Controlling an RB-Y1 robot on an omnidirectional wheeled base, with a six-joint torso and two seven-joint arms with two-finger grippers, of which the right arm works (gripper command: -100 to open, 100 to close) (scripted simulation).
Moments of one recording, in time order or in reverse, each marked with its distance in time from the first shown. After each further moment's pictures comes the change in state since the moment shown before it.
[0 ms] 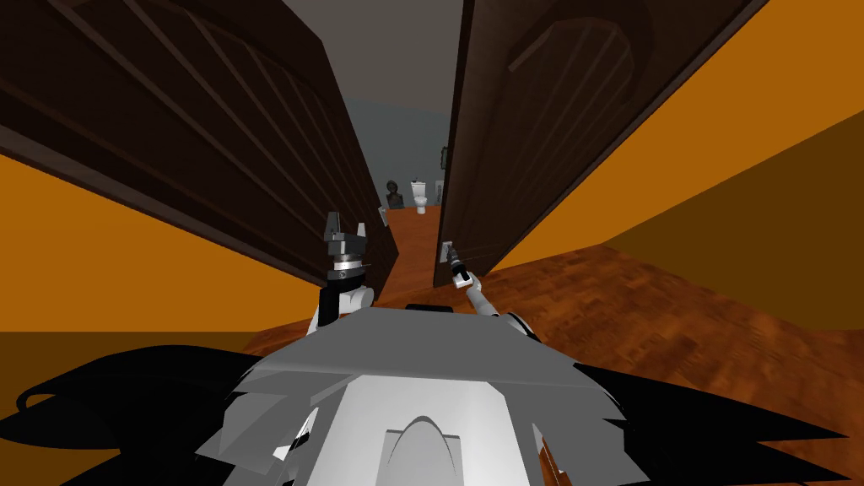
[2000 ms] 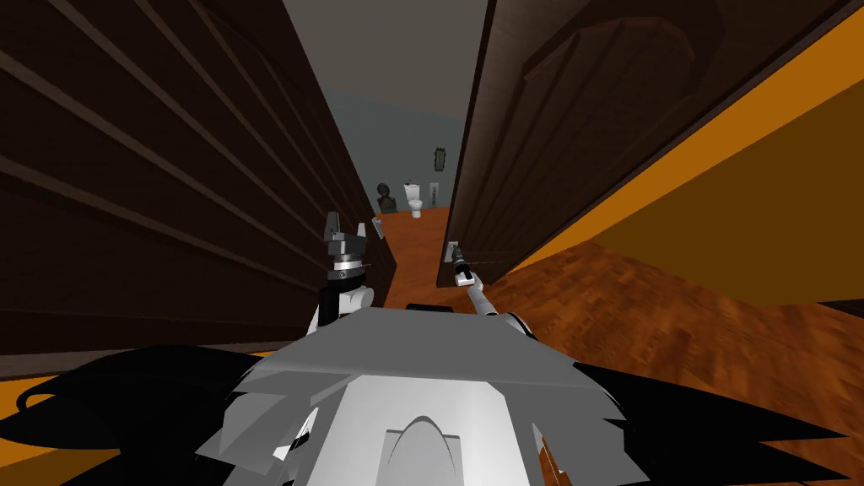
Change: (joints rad) arm -0.020 0.036 -0.143 0.063 -0.012 -0.002 0.081
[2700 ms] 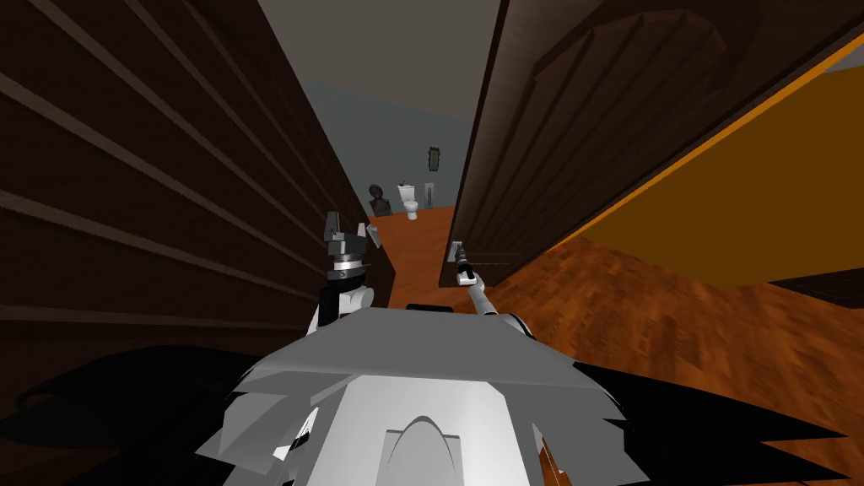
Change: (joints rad) arm -0.006 0.017 -0.093 0.017 -0.007 0.000 0.051
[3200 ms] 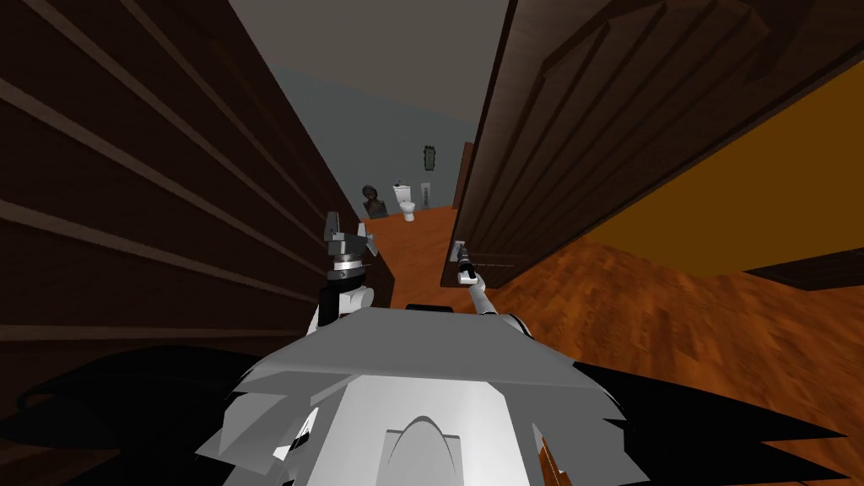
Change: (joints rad) arm -0.004 0.017 -0.068 -0.005 -0.004 0.011 0.039
